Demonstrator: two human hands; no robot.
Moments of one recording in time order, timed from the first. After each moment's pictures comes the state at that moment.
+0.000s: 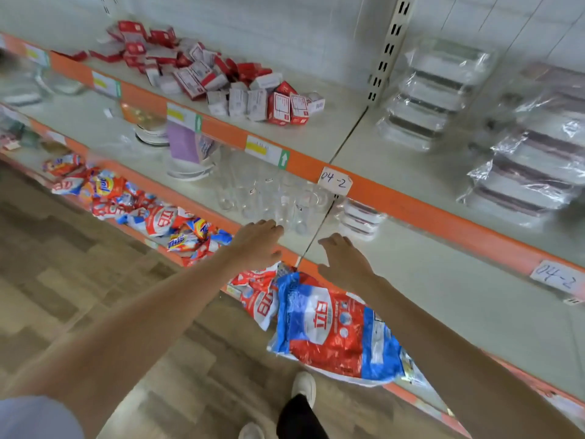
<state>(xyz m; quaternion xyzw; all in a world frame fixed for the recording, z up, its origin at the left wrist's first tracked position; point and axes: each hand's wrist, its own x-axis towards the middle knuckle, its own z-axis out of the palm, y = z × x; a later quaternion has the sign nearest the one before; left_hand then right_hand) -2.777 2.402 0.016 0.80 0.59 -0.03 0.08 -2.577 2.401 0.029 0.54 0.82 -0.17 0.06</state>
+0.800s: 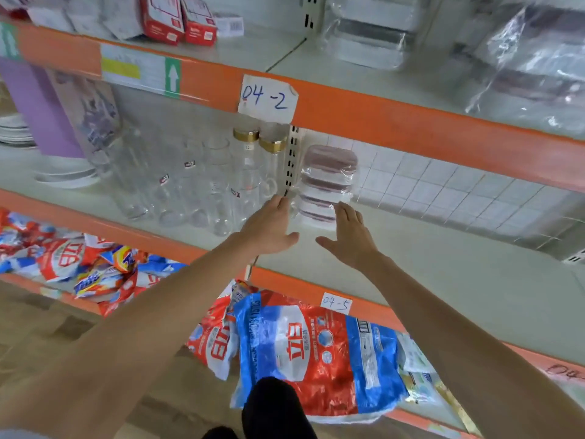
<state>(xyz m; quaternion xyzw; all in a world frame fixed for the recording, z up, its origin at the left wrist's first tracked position) -2.662 2.527 -0.130 0.83 0.54 0.12 0.13 -2.478 2.510 -0.139 0.66 0.74 -0.10 -0.09</state>
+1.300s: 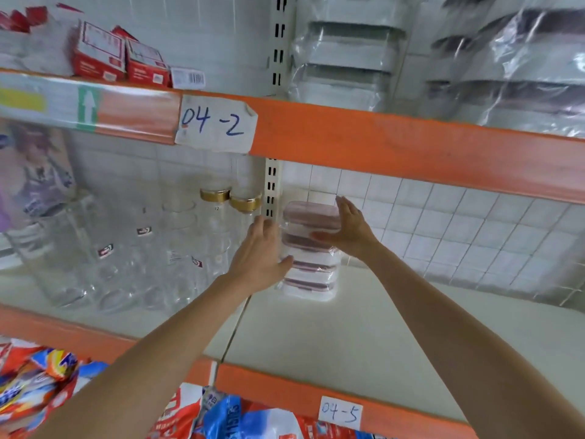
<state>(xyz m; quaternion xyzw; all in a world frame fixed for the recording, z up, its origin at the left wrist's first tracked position) -2.632 2.619 -0.155 0.81 0.52 0.27 0.03 -2.431 2.653 -0.129 0.65 0.70 -0.12 -0.26</state>
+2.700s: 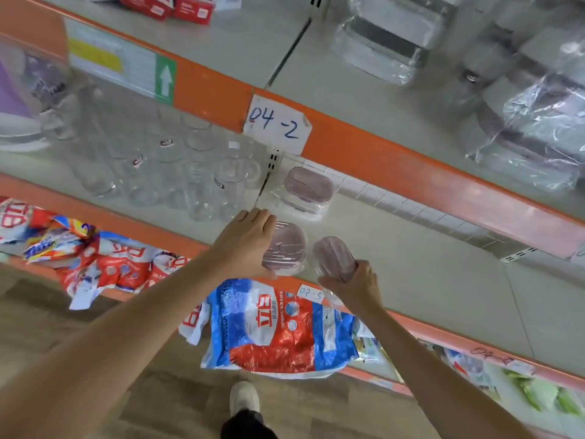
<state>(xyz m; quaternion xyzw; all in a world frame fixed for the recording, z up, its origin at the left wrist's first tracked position) -2.684 2.506 -0.133 0.90 0.44 0.03 -0.02 -2.443 2.441 -0.155 0.81 0.51 -0.24 -0.16</state>
